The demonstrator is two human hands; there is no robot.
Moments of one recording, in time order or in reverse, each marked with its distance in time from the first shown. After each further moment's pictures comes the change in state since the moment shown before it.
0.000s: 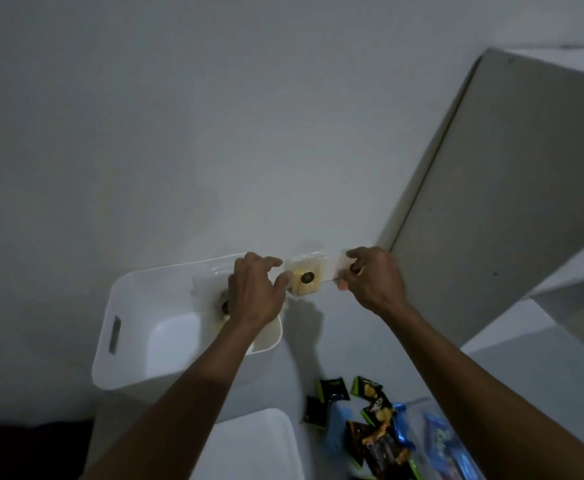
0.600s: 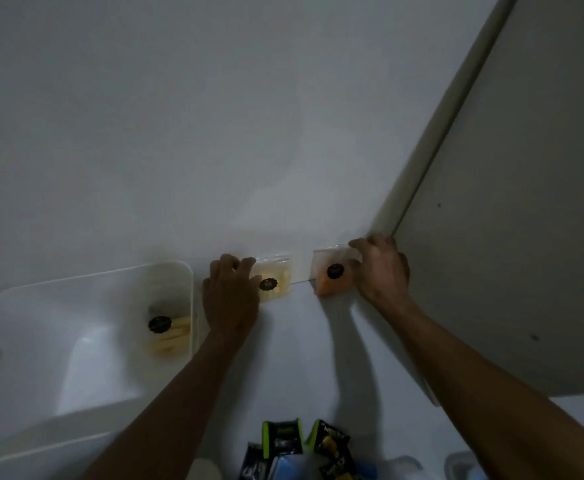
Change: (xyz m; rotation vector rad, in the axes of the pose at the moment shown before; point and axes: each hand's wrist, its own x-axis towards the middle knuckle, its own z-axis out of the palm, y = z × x) left_hand 0.078 0.004 0.168 0.418 0.047 -0.071; right_hand 0.154 0.167 0.059 -0.206 -0.066 -0.083
